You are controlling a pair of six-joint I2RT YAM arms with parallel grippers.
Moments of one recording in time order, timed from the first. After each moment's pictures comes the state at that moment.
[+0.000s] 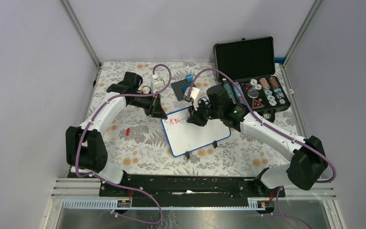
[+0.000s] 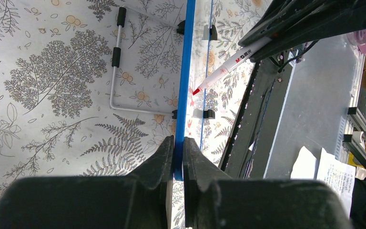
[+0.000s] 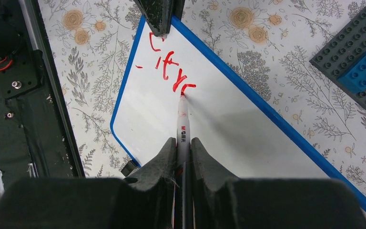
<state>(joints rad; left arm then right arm) -0.22 1.54 1.26 -0.86 0.99 0.38 0.73 1.40 1.10 -0.31 -0.43 -0.20</state>
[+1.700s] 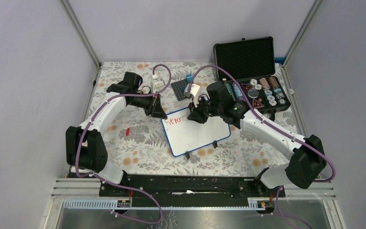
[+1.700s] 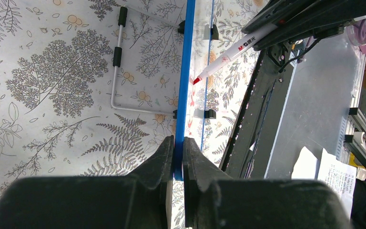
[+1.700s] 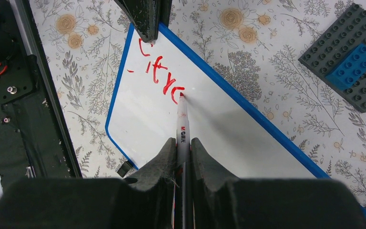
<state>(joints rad) -0.21 1.54 1.26 -0.86 0.99 0.38 0.72 1.42 1.15 -0.35 -0.41 -0.20</state>
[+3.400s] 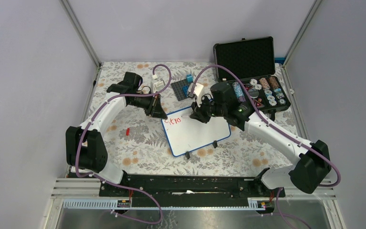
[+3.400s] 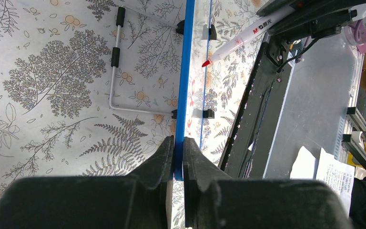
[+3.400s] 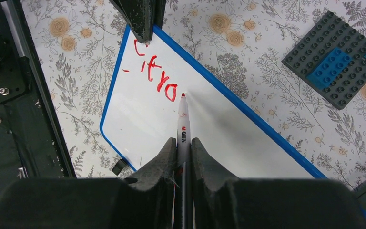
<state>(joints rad) -0.22 1.54 1.25 -0.86 0.99 0.38 0.71 1.36 1.13 -0.36 -0.38 -0.21</state>
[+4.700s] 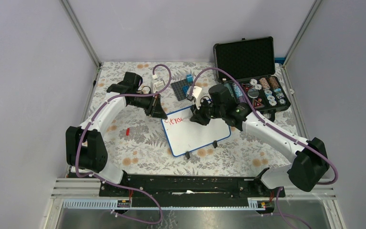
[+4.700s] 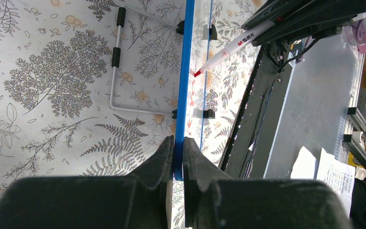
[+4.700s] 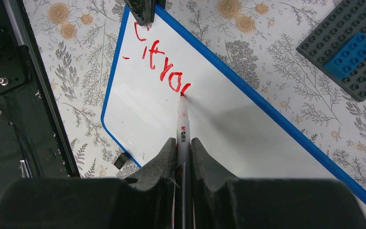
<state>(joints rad) -0.22 1.54 1.25 -0.85 0.99 0.38 0.71 1.38 1.10 -0.36 -0.40 -0.21</state>
